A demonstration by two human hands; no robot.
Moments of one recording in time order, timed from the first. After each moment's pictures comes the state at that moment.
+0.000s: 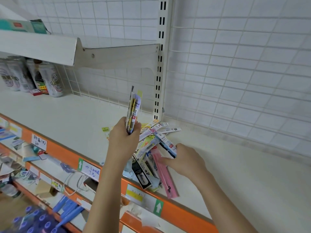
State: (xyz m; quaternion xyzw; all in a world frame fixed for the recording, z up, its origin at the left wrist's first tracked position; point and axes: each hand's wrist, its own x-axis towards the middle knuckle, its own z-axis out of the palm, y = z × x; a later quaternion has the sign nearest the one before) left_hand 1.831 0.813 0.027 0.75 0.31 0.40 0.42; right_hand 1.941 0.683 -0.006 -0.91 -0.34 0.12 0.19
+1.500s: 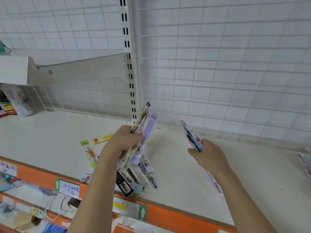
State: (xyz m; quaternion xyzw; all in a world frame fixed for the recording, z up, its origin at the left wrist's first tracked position) left_hand 1.892 0.817 0.040 0.82 0.29 0.08 0.48; right_hand 2.000 0.594 -0.009 -0.94 -0.15 0.04 0.31
